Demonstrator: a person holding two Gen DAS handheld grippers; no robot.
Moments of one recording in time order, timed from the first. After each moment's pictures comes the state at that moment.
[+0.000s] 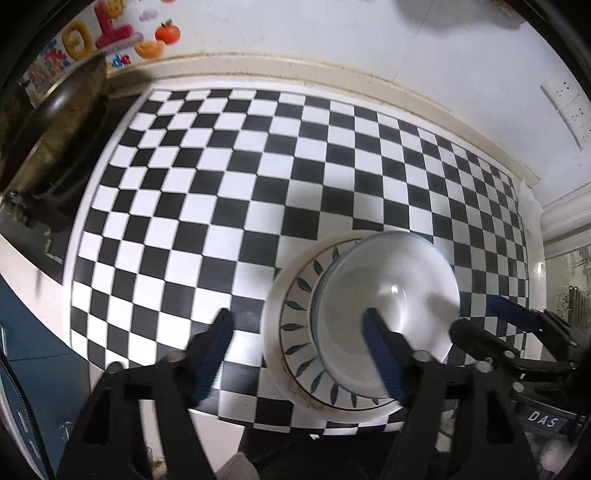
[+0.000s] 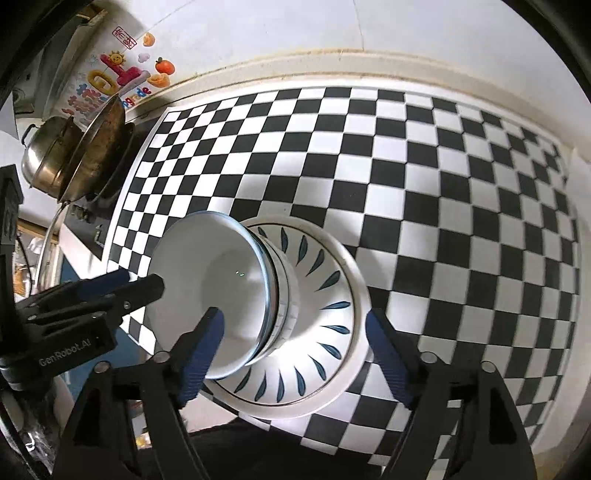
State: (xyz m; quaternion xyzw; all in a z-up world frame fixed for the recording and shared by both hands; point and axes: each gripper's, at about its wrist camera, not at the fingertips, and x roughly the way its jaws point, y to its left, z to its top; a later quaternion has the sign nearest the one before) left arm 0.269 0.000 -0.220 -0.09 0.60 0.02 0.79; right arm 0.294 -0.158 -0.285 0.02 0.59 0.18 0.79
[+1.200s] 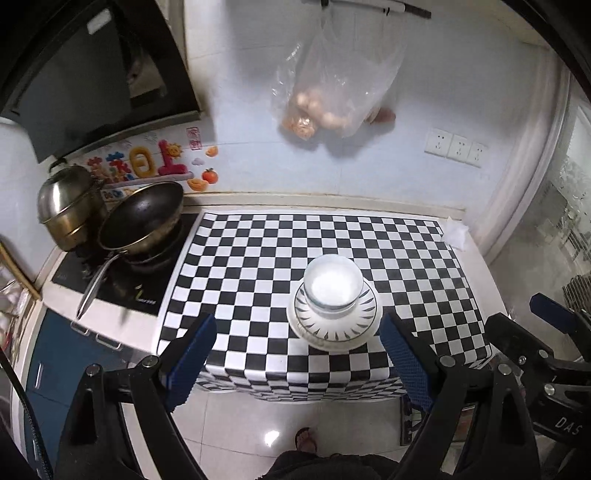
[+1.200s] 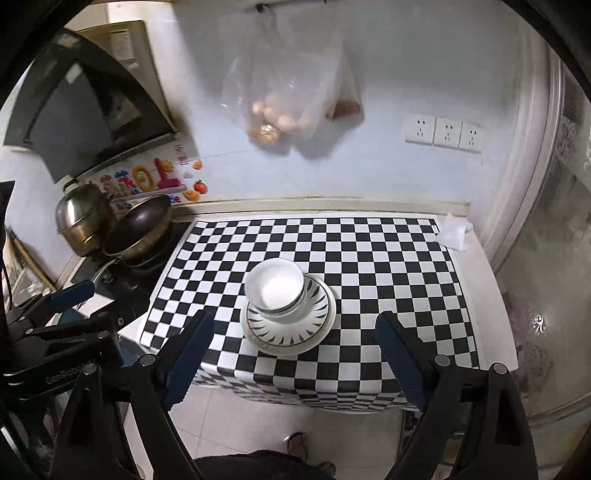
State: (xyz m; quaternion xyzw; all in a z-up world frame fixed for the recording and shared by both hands) left arm 0.012 -0.019 -0.015 -0.02 0.39 0.01 0.92; right arm -0.032 -0.175 -0.058 0.02 0.36 0.10 0.93
